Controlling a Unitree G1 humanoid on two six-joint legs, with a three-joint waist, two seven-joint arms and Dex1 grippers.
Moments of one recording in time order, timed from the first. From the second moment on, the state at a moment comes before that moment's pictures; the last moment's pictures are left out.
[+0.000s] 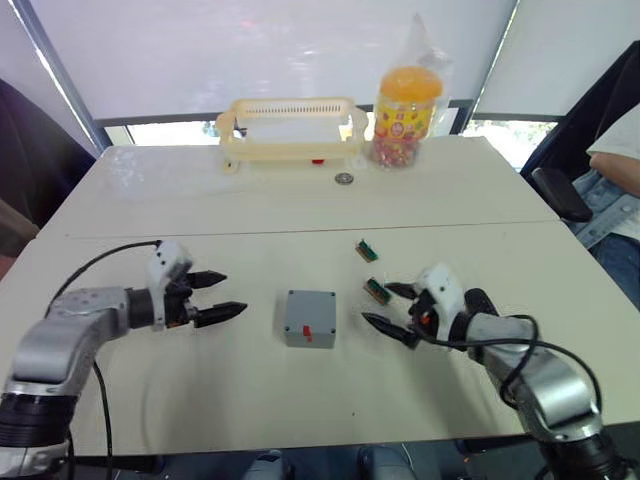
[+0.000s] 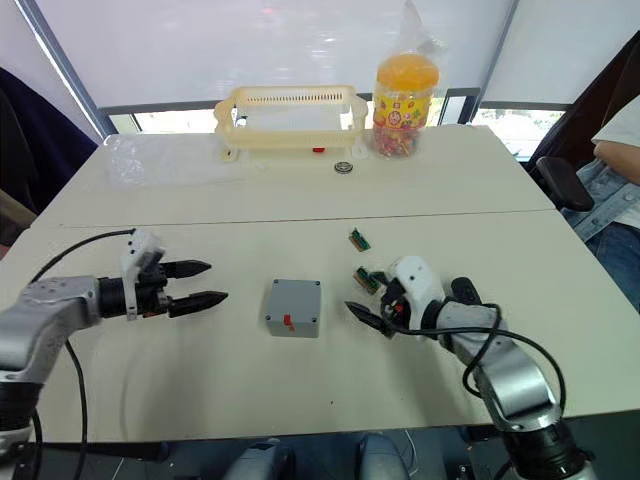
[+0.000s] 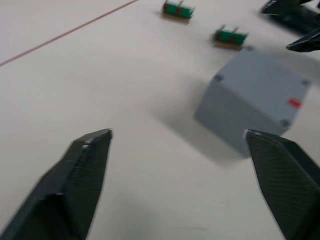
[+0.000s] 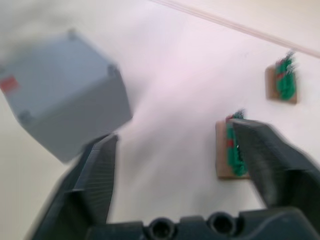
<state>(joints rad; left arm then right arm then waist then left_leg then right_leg) -0.28 0.82 0.19 -0.21 -0.57 0.75 -1.05 -0.19 -0.57 -0.02 -0.51 0.36 0.75 0.67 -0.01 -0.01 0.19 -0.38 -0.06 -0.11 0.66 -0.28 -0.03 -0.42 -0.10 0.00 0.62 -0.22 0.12</state>
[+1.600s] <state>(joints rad) -0.33 0.93 0.04 -0.52 -0.63 0.84 -0.93 -0.27 -0.44 0.06 -0.27 0.28 0.69 0.46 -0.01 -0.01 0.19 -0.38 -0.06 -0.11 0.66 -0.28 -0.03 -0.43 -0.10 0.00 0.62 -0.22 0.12</state>
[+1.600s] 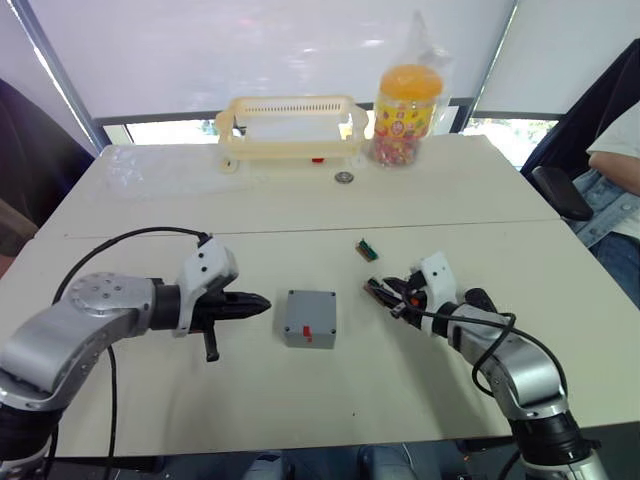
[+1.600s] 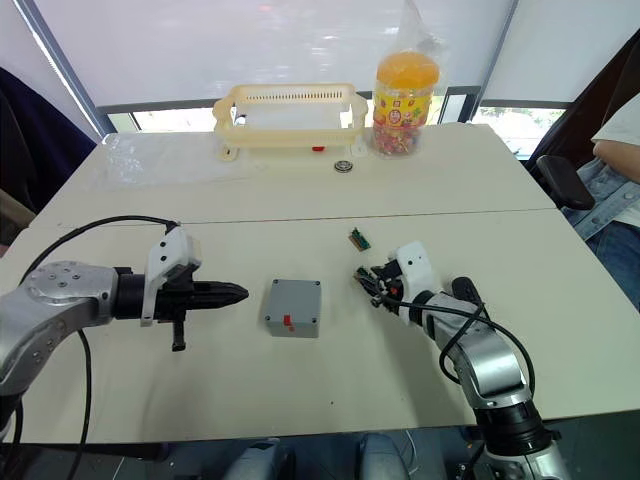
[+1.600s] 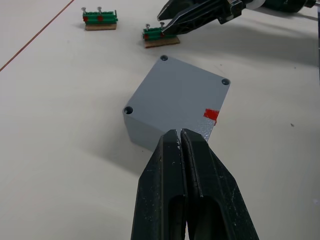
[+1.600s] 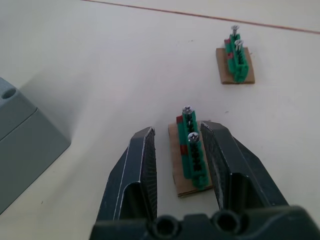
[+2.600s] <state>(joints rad) -0.33 0.92 0.02 -0.51 -0.61 0.80 -0.91 -0.28 -0.41 0.02 -0.29 0.26 0.70 0.43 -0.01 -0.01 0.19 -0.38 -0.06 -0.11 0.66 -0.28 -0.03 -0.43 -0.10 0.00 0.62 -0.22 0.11</state>
